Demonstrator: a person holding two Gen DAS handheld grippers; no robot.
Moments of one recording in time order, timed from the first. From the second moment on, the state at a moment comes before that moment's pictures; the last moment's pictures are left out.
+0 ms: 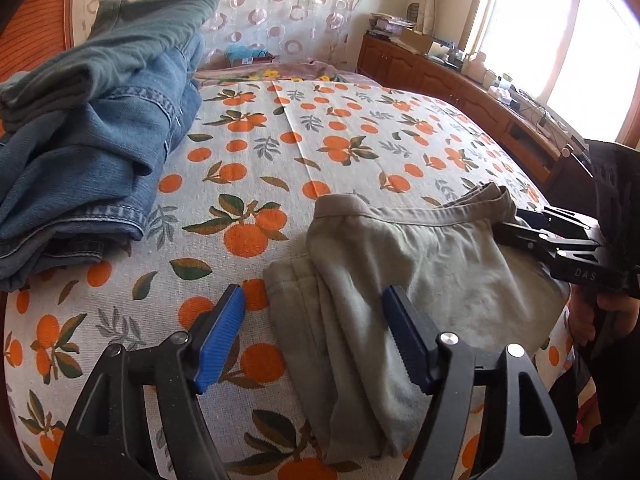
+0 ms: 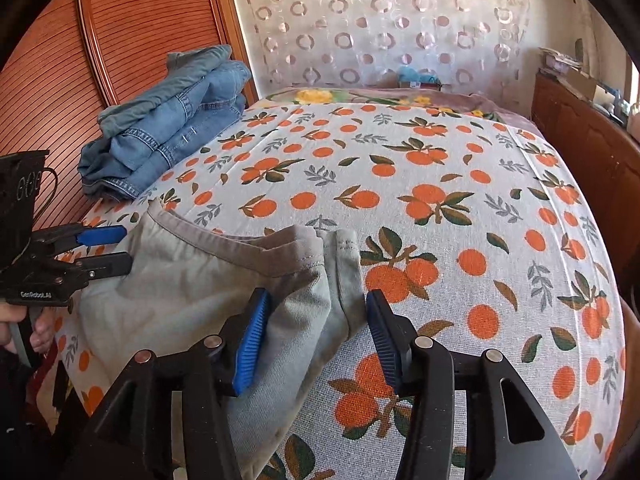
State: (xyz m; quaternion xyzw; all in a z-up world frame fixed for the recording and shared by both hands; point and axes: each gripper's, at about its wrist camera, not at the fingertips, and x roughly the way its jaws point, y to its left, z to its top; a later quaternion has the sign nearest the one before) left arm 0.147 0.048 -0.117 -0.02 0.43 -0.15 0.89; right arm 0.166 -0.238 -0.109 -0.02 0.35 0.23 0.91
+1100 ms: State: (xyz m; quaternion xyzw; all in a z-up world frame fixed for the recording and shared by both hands) left arm 0.155 0.033 -0.117 -0.03 0.43 -0.19 0.88; right arm 0.168 -0.235 -0.112 -0.02 0.36 0.25 0.90
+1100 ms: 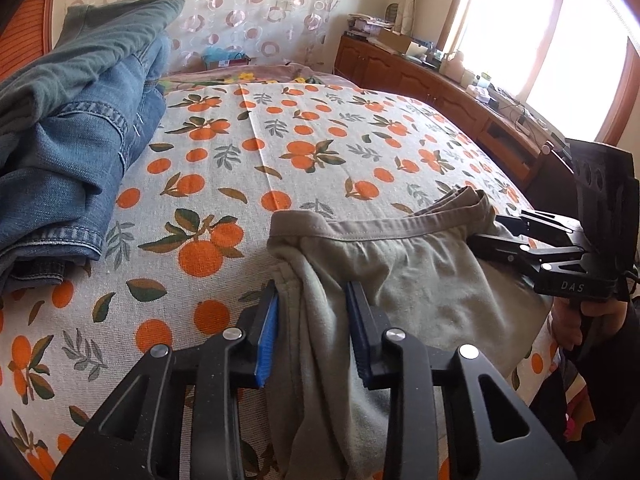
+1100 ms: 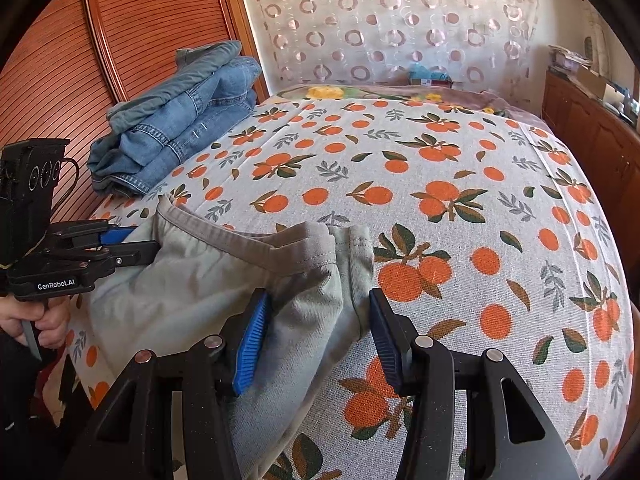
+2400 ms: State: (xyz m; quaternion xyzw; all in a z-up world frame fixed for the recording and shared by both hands) left arm 0.140 0.111 0.014 -0.05 0.27 -0.13 0.95; right arm 0.199 -0.140 0.042 -0.13 0.18 0.32 0.92
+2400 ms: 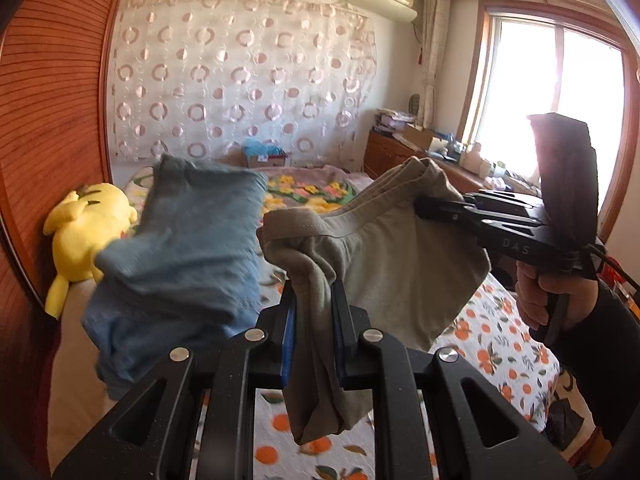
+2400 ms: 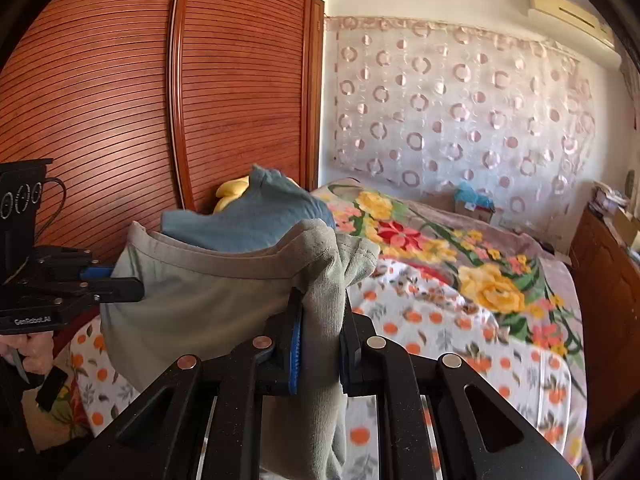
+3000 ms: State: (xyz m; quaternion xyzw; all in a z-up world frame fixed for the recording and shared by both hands) left arm 0.202 0.183 0.021 -0.11 0.26 -0.06 0.96; right arm 0.336 -0.041 0.073 -0.22 0.18 0.37 0.88
